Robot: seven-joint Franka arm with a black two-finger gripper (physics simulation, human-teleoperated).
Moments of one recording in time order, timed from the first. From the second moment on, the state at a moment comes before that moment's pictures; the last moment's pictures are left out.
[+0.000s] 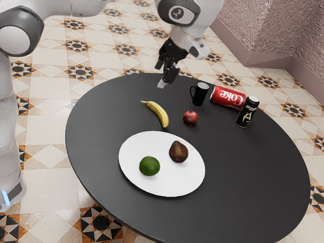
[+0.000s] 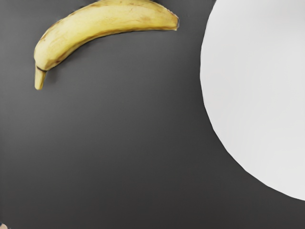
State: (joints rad) arm -0.01 -0.01 -0.03 -1.52 0.19 1.21 0.07
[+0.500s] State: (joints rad) arm -0.08 -0.02 -0.03 -1.71 0.07 1.59 -0.04
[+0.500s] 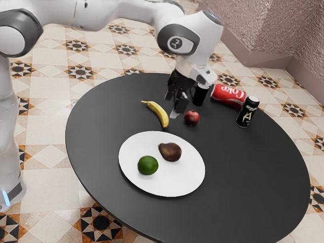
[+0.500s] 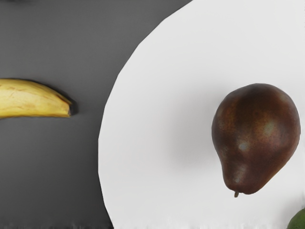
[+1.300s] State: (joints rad) arm -0.29 -0.18 -0.04 -2.07 -0.13 1.74 -0.38
